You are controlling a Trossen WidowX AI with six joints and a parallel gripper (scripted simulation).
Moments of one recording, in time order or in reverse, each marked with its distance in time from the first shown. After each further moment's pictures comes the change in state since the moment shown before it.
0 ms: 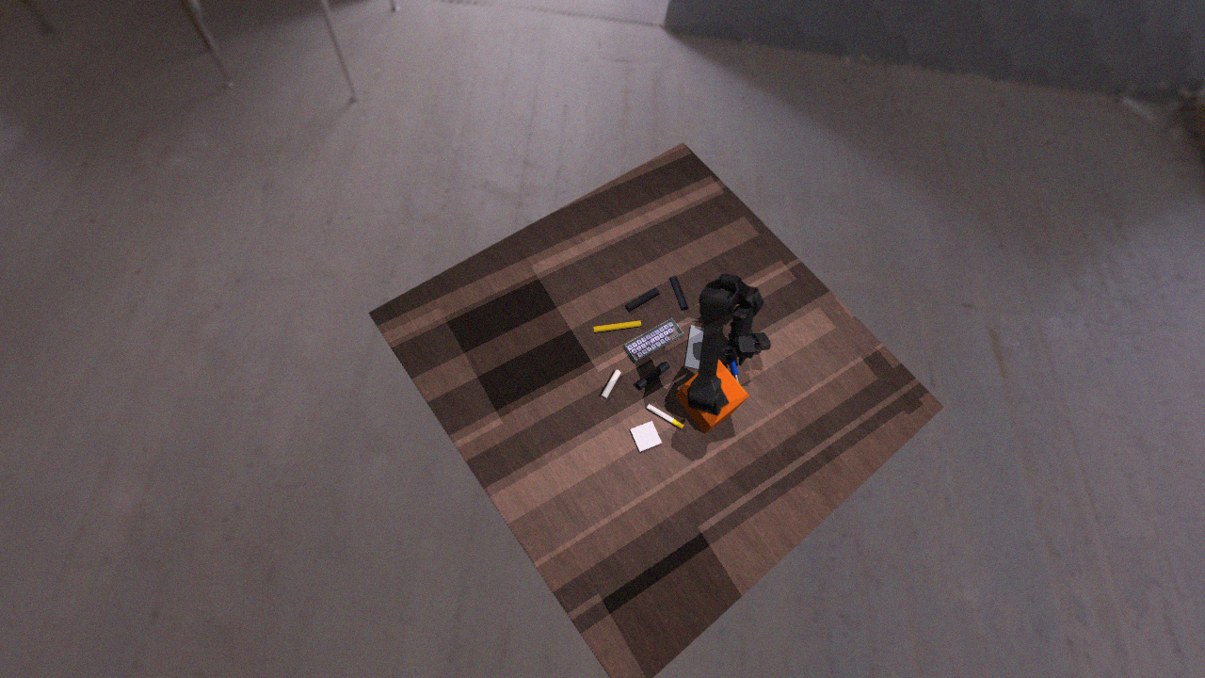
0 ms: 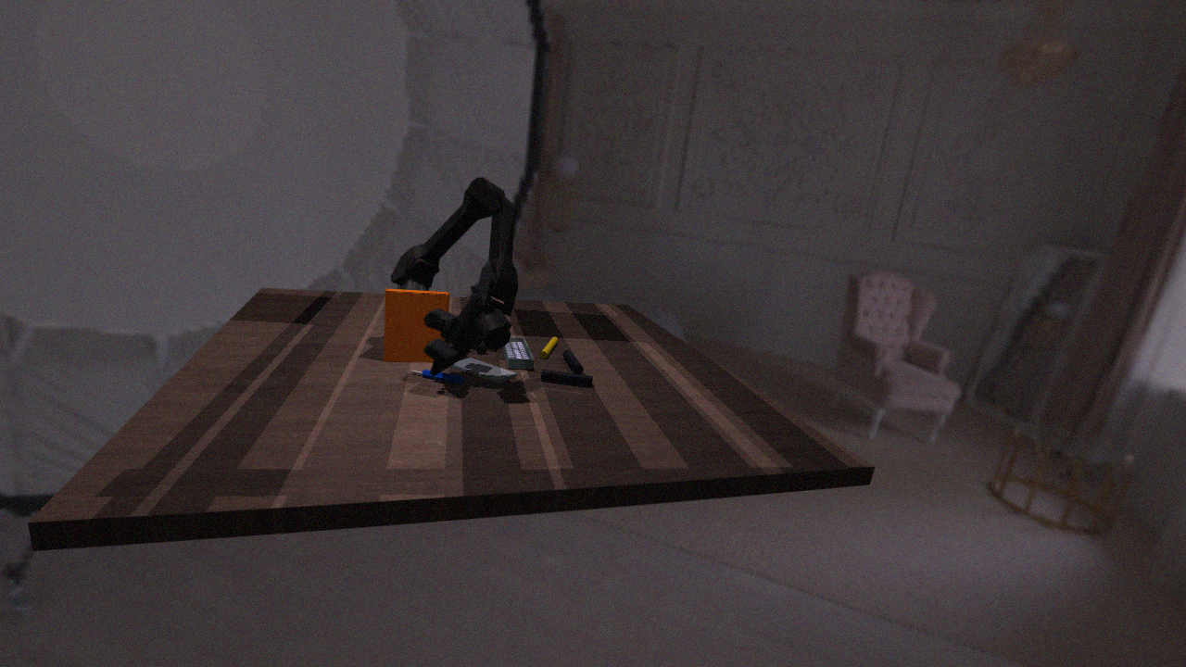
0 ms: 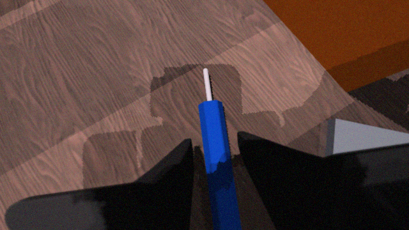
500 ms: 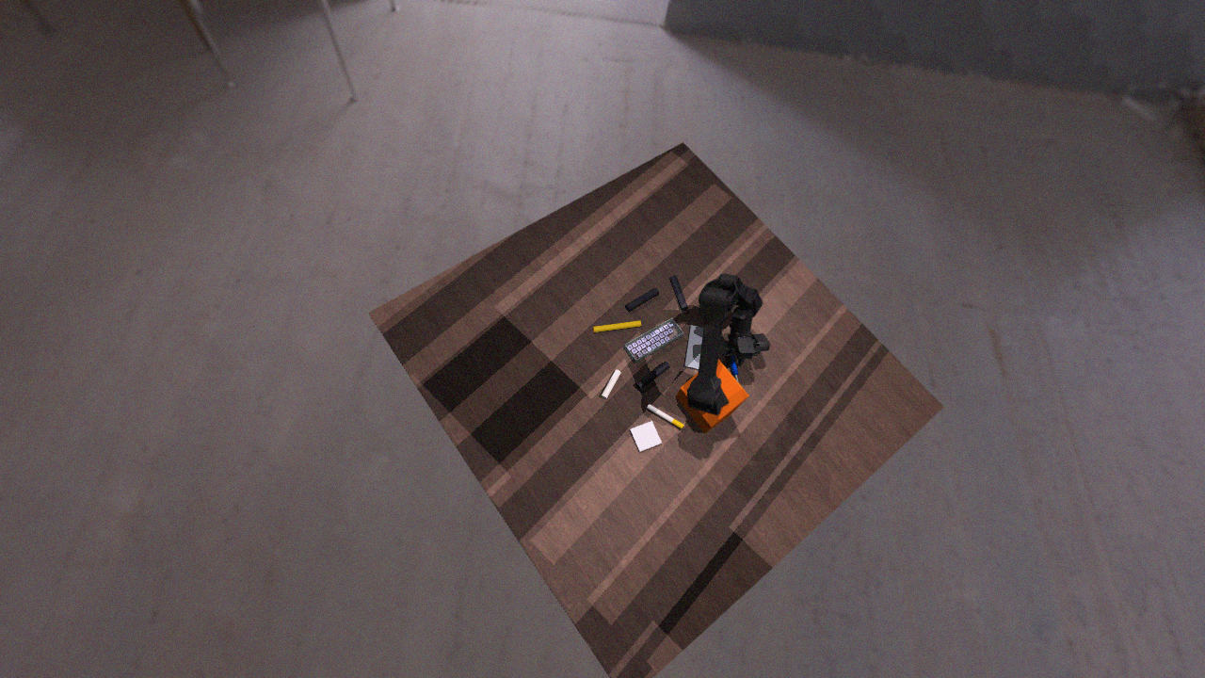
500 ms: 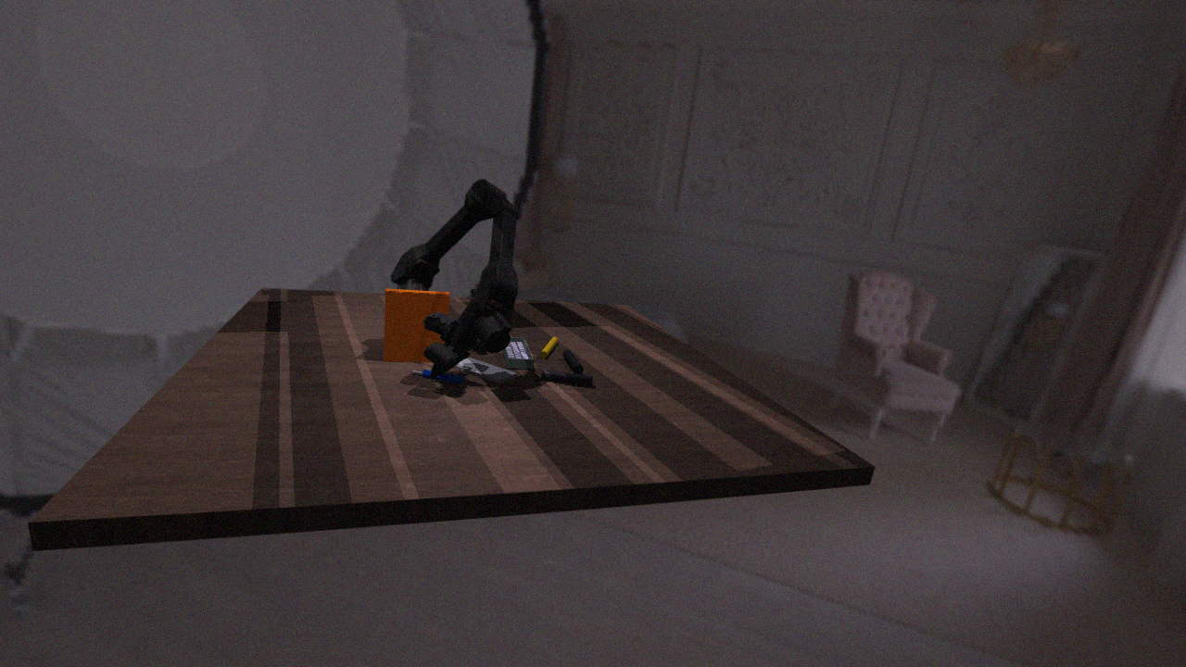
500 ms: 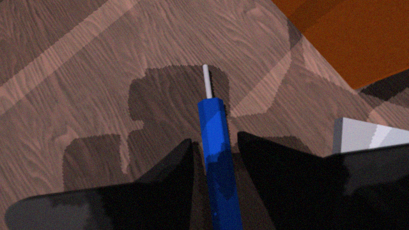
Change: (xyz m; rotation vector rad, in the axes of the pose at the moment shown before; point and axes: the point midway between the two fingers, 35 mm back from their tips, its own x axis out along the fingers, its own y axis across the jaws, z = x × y) arm 0.006 0.000 -0.003 0.000 -0.002 -0.001
